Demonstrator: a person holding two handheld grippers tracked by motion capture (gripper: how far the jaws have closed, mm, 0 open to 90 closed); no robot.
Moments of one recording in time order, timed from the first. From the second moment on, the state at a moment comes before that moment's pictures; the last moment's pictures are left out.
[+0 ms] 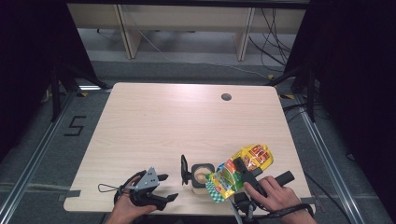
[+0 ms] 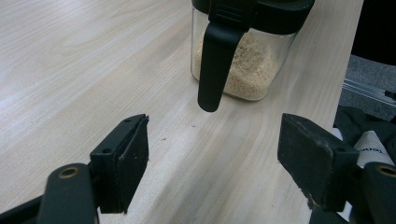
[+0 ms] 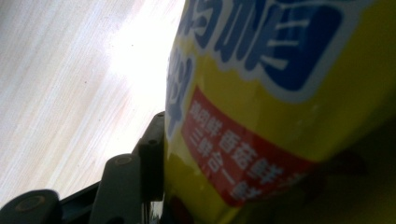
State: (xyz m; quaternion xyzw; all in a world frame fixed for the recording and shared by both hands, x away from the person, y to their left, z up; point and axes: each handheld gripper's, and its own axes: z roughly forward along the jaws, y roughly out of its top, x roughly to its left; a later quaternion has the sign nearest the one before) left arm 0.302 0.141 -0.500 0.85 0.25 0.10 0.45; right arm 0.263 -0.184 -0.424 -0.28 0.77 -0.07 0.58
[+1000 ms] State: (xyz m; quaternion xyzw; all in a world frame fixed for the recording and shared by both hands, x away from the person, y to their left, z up) left arm 0.301 0.139 -0.501 0.84 0.25 0.10 0.46; right arm 0.264 -0.186 -0.425 -0.27 0.77 -0.06 0.58
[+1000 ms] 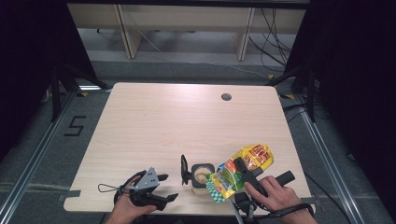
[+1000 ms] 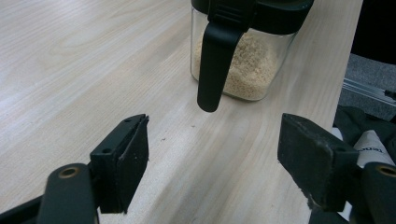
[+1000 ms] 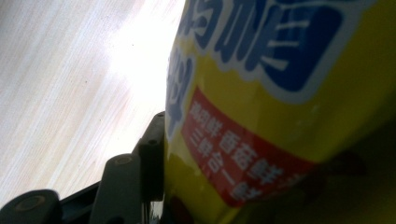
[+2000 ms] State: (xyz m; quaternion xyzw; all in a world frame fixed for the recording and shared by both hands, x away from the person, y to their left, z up) left arm 0.300 0.139 -0.501 0.84 0.26 0.10 0.46; right arm 0.264 -0.187 -0.423 -0.28 0.77 -0.06 0.57
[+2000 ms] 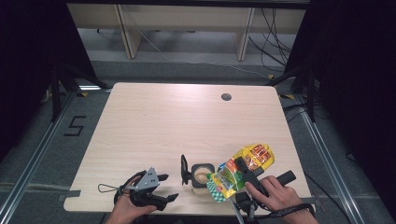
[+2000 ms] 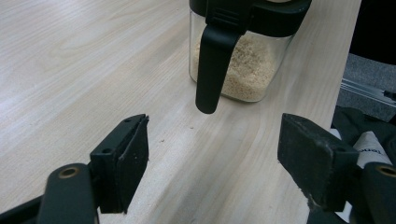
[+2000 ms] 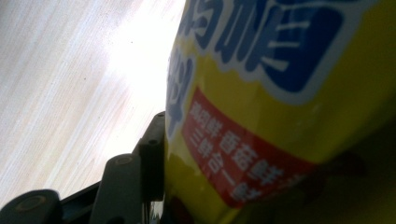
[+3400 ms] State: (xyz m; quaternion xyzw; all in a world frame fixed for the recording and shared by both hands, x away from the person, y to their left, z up) left arm 0.302 0.141 -0.501 0.85 0.25 0.10 0.45; right arm 0.265 -0.185 -0.426 -0.29 0.76 -0.07 0.57
